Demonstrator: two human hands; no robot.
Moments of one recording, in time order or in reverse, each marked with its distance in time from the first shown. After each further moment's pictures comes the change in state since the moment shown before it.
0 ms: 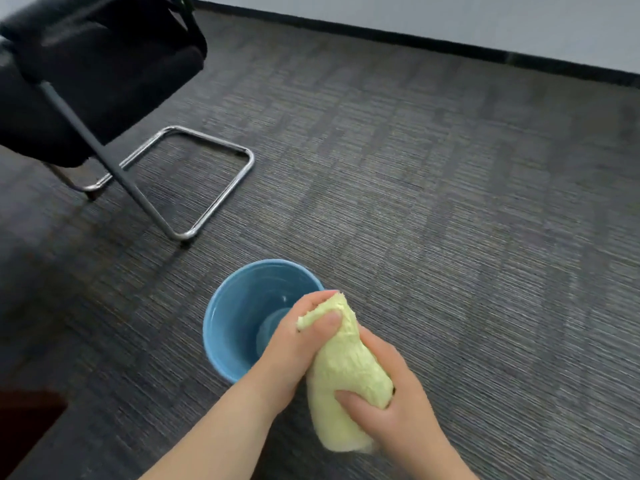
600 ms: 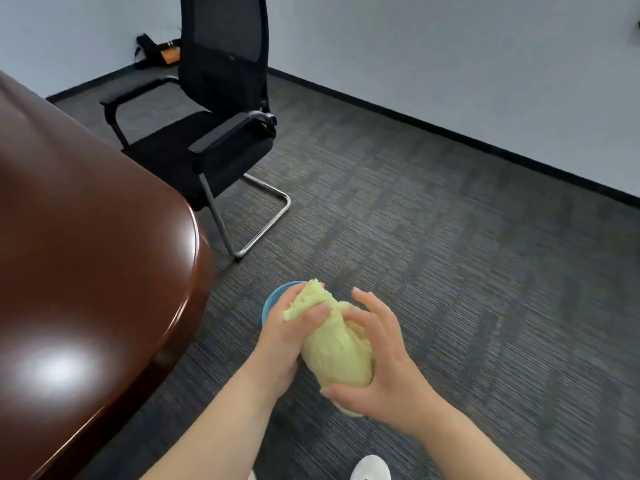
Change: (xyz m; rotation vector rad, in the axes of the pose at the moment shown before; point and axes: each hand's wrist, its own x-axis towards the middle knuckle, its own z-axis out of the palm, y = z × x) left_hand -0.260 0.277 0.052 -0.203 0.148 0.164; right_hand -0.181 -0.329 -0.045 -0.409 -0.223 -0.378
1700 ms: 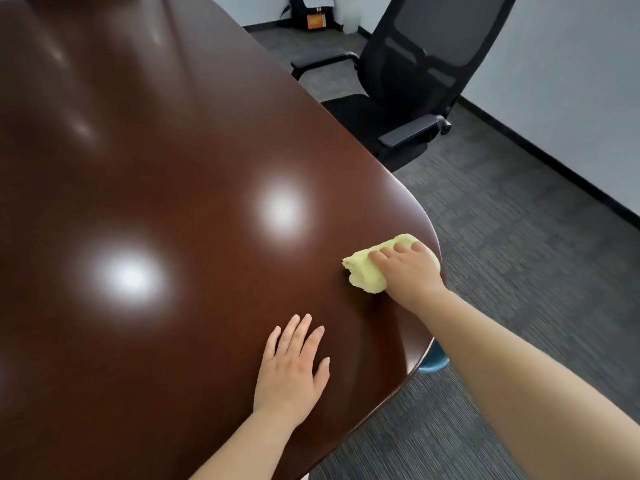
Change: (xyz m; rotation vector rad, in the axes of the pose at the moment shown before) left_hand -0.114 0.011 -0.354 1.560 0.383 0.056; right_hand 0.250 -0.149 0.270 -1.189 -0.364 -0.290
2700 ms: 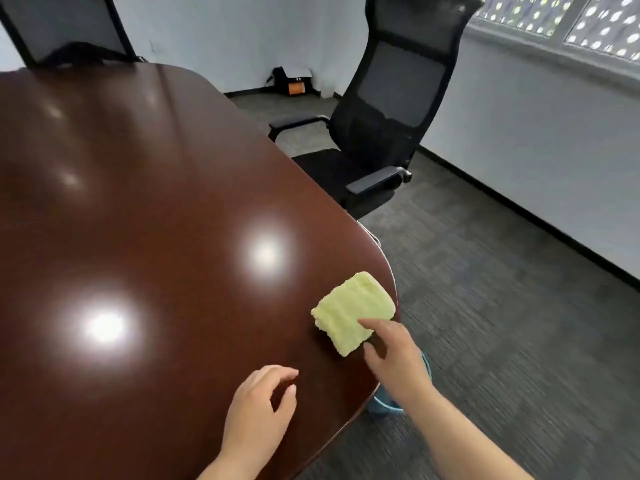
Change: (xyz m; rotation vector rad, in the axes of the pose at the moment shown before) left_hand -0.011 0.030 -0.026 -0.663 0.223 -0.162; right_hand -0.104 -0.007 0.002 0.983 0.285 0.343
